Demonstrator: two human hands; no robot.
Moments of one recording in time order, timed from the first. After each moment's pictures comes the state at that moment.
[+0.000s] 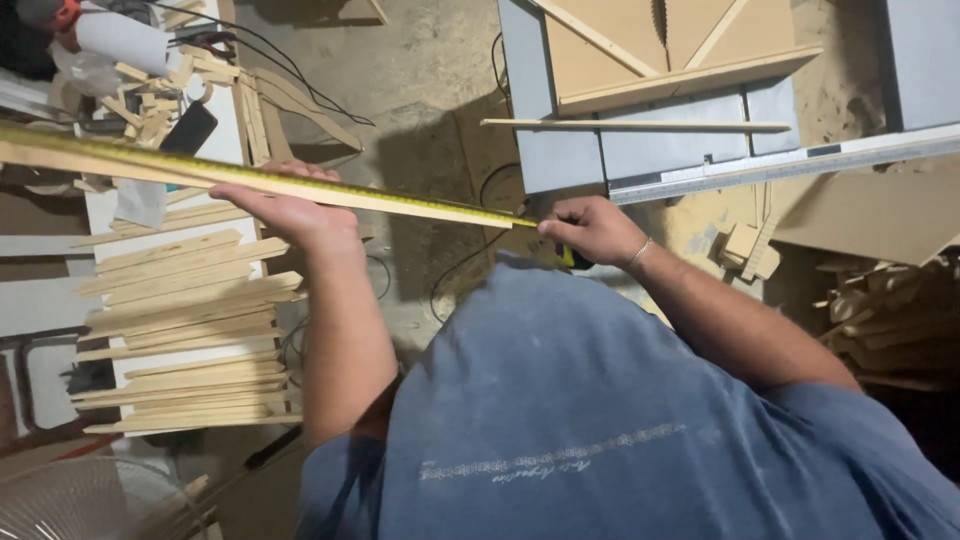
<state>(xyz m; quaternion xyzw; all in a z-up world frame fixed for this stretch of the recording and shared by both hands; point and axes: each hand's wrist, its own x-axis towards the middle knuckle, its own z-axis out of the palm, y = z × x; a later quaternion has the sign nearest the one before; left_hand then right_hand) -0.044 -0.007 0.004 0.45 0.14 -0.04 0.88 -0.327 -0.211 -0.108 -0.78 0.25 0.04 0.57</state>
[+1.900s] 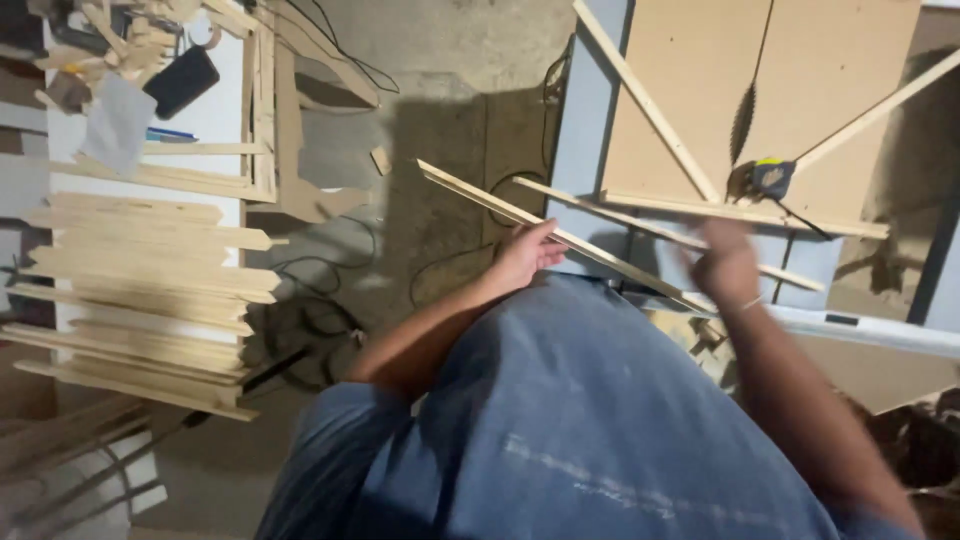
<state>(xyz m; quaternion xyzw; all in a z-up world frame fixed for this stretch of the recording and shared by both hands) -0.119 -0.180 -0.359 0.53 0.17 -0.55 0.62 -0.337 -0.450 -0.273 -0.95 0.24 -0.12 0.14</state>
